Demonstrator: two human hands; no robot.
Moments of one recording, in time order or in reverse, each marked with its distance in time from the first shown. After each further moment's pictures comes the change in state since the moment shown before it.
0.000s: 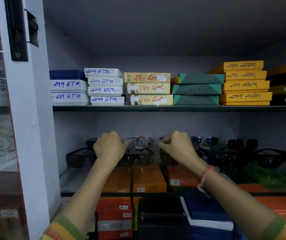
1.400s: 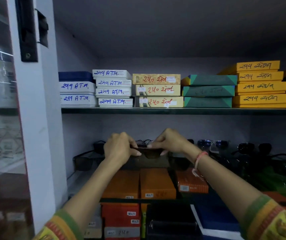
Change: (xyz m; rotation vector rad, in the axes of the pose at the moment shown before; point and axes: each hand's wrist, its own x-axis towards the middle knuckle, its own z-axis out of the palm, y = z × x) left_hand 0.007 -0.002 0.000 -0.205 -0.073 0.172; right_hand 0.051 -0.014 0.019 0.164 -0.355 -0.068
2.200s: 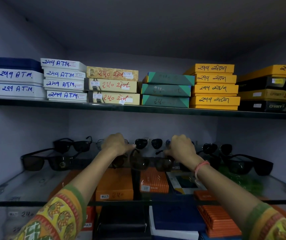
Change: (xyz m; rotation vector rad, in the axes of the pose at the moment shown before) left_hand 0.047 0.073 0.084 0.009 -0.256 -0.075; right_hand -0.040 0.116 -0.053 -0.532 0.315 0.237
